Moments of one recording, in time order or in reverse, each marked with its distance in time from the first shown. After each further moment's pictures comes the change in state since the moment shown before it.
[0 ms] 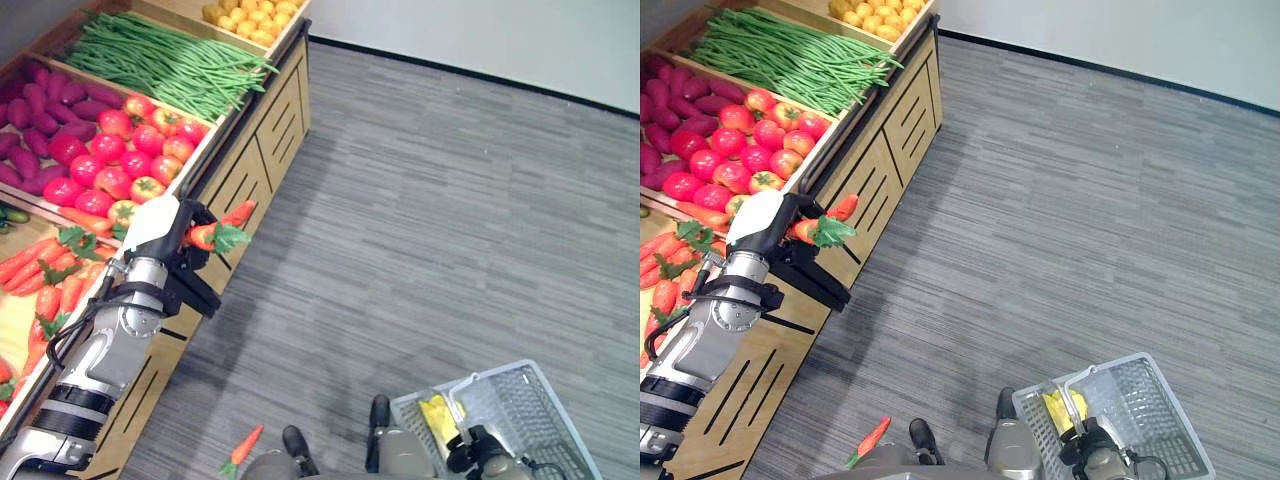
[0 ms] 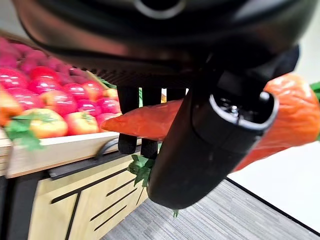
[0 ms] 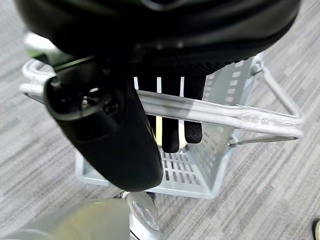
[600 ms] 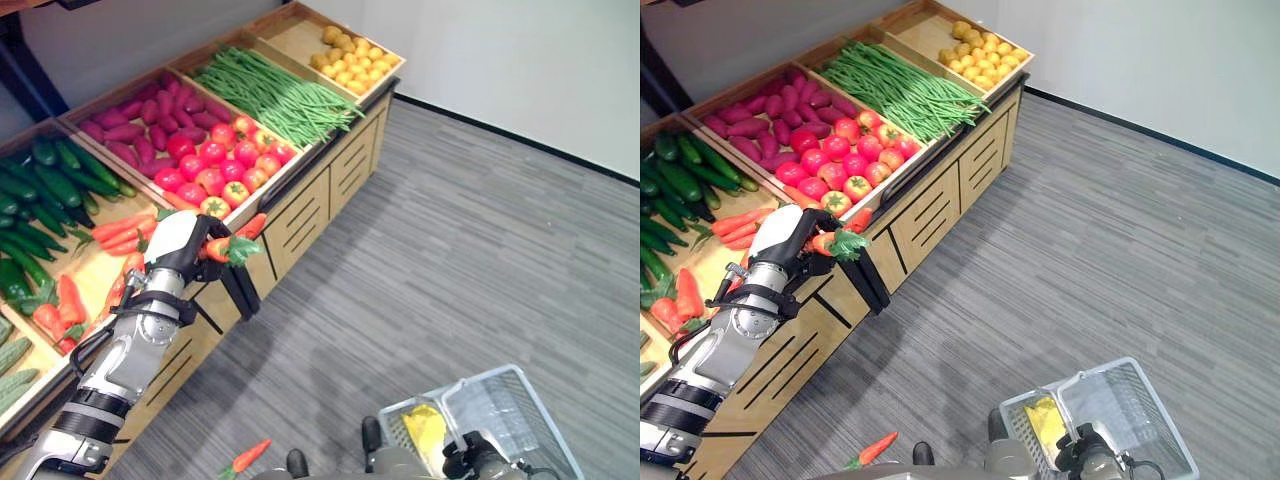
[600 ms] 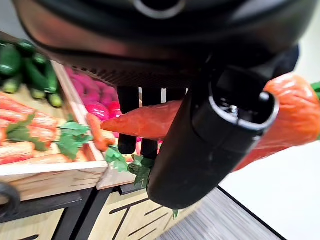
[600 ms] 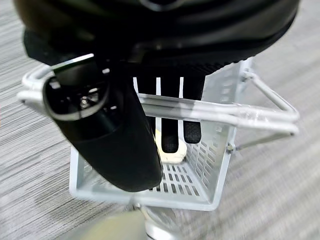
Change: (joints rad) left arm -0.003 -0.051 -0.047 0.041 0.001 -0.012 -0.008; right arm 0.019 0.032 -0.024 0.043 0.012 -0.012 0.001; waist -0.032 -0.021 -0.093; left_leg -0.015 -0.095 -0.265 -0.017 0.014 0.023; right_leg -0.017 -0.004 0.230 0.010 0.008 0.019
